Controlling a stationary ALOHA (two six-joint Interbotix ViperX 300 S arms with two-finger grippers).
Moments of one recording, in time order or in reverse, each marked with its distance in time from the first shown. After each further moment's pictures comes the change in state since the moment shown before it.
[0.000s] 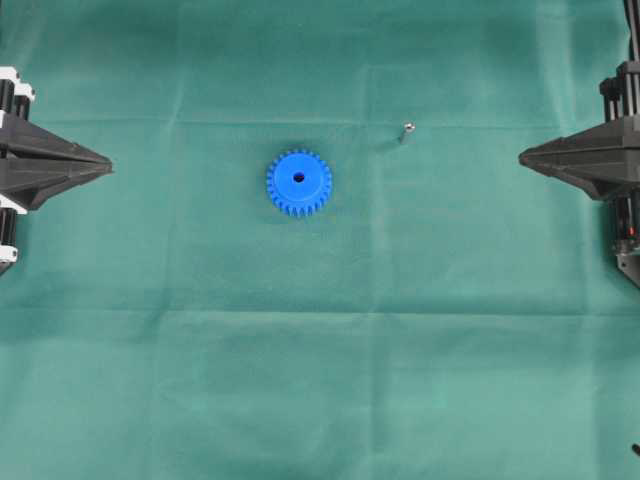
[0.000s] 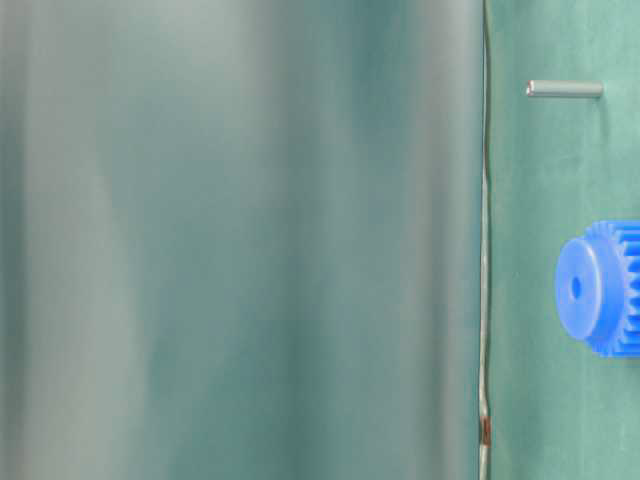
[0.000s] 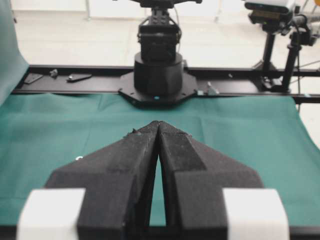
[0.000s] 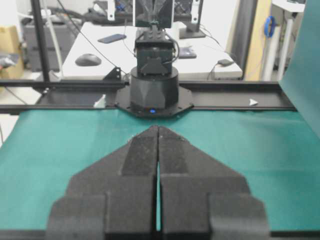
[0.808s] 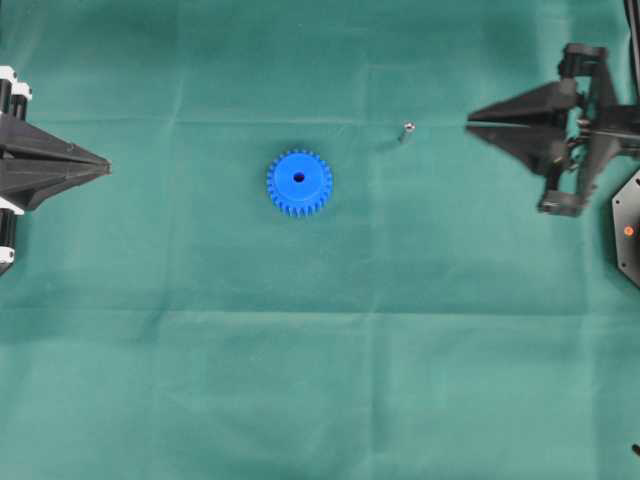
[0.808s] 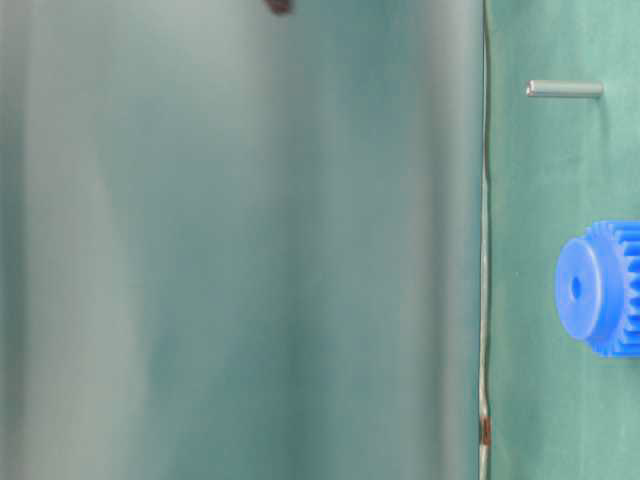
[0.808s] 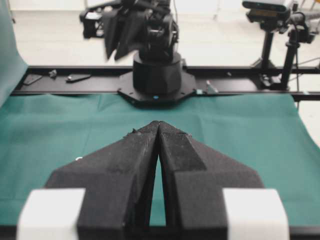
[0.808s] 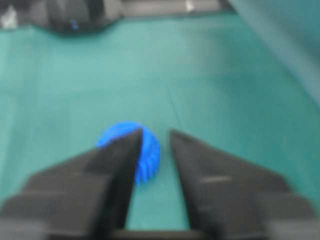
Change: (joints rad) left arm -0.005 -0.012 -0.009 0.012 0.028 0.000; right arm -0.204 0.322 0.005 -0.002 -0.052 -0.002
